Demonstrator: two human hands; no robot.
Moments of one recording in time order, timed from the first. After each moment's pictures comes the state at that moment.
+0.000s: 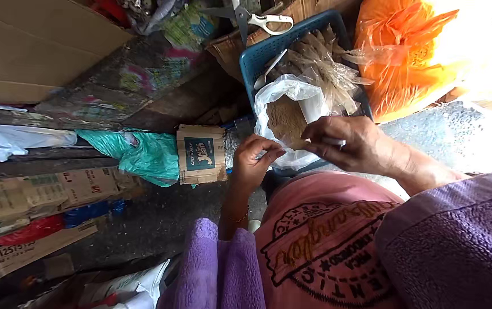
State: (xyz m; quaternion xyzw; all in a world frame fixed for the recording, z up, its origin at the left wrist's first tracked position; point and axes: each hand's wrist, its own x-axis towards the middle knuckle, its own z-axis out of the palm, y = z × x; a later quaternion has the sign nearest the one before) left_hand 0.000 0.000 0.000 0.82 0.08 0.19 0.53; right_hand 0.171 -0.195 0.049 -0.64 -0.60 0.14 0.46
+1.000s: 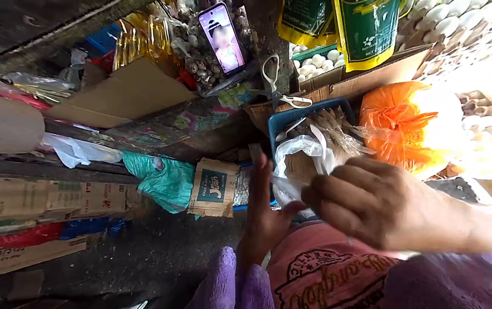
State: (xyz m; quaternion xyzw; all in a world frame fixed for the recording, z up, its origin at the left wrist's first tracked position) left_hand -0.001 -0.022 0.053 0.84 0.13 0.36 0.40; right_hand 0.162 -0.166 0.173 -0.56 -0.78 -0.16 0.25
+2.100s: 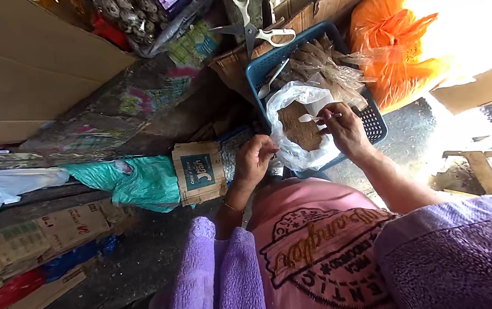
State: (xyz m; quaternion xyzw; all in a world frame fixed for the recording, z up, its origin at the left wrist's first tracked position) left_hand -0.001 0.073 -0.035 0.85 0.00 0.22 0.48; right_hand 0.133 -0.151 -0.016 -0.81 -0.18 0.16 0.54
